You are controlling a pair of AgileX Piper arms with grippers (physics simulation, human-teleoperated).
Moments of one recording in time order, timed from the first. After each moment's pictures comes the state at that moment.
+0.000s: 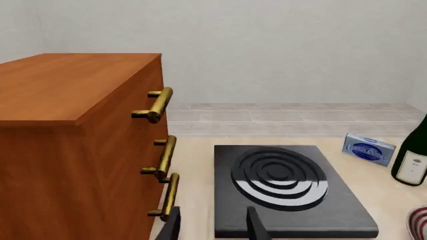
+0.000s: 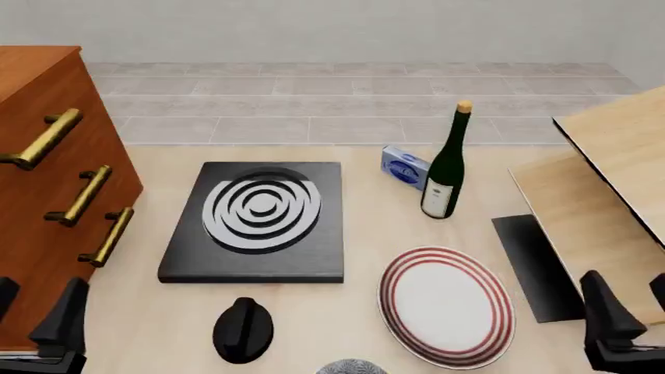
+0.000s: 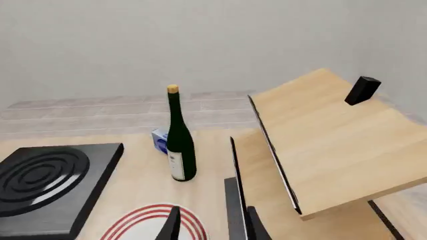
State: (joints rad) left arm 0.00 0.00 0.00 0.00 0.00; right arm -0.02 0.06 -0.06 0.05 0.04
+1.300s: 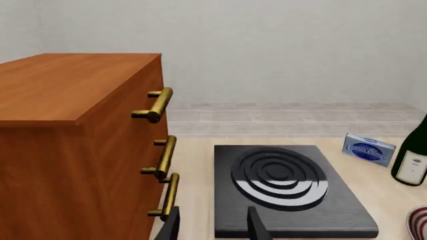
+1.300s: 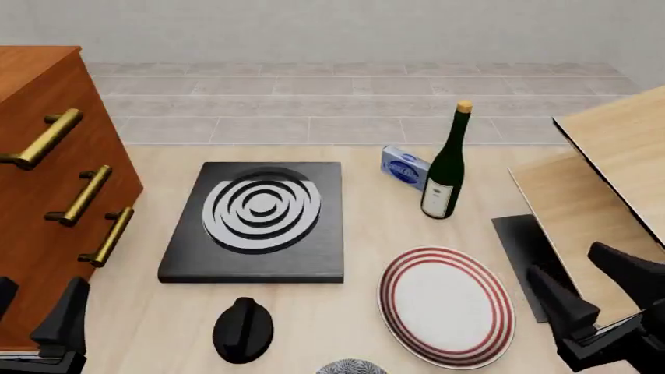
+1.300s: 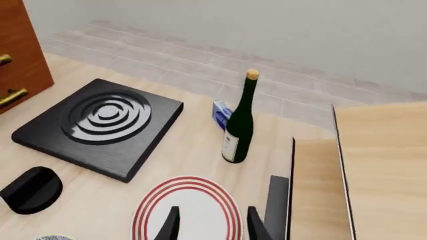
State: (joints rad) left arm 0.00 0.00 0.00 0.00 0.00; right arm 0.29 0.30 -0.28 0.24 -0.11
